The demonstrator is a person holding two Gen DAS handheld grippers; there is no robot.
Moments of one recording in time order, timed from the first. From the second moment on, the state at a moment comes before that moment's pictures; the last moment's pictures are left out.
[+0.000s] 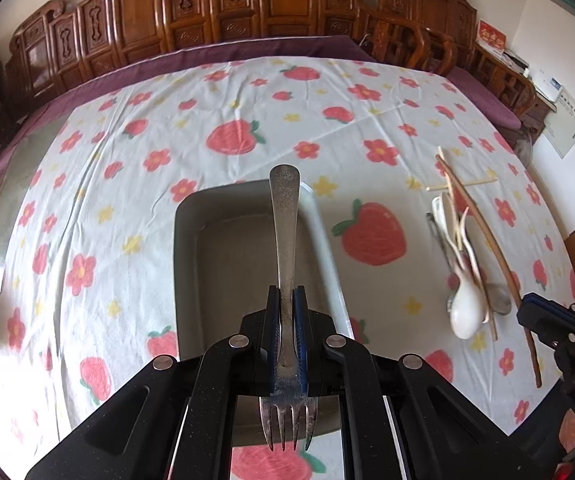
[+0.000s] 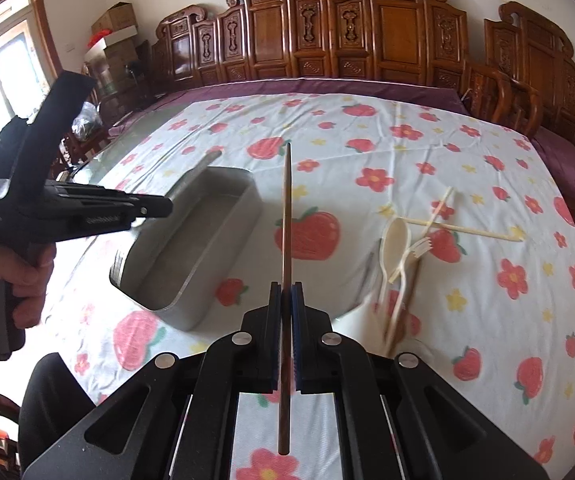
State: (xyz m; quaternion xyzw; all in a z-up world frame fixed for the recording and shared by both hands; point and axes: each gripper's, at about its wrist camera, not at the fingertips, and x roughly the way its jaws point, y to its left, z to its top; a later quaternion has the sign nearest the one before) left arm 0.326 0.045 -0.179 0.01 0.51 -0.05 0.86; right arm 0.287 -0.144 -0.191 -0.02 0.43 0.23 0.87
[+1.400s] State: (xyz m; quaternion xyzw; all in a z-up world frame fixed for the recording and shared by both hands) left arm 0.293 0.152 -0.142 -0.02 0.43 0.00 0.90; right arm 0.340 -0.005 -0.221 0.02 0.46 0.26 0.85
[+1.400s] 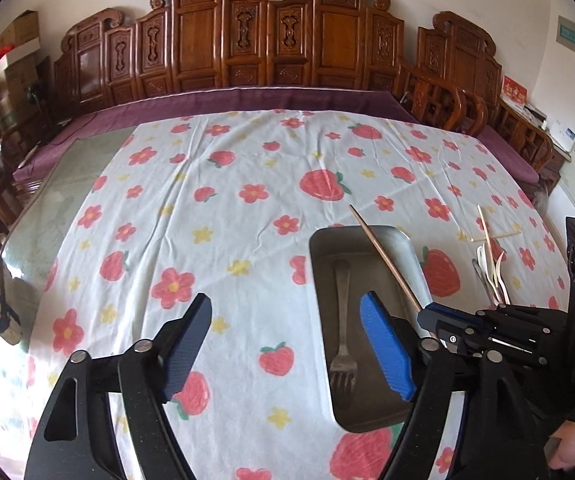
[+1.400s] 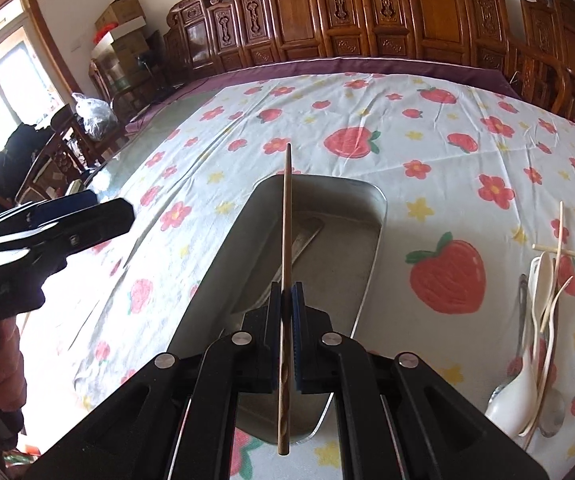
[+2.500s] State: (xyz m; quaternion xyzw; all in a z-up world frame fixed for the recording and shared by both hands) left arm 0.267 0.060 -0.151 0.01 0.42 -0.08 0.91; right arm 0.285 -0.163 -0.193 -0.08 0.39 0.21 0.89
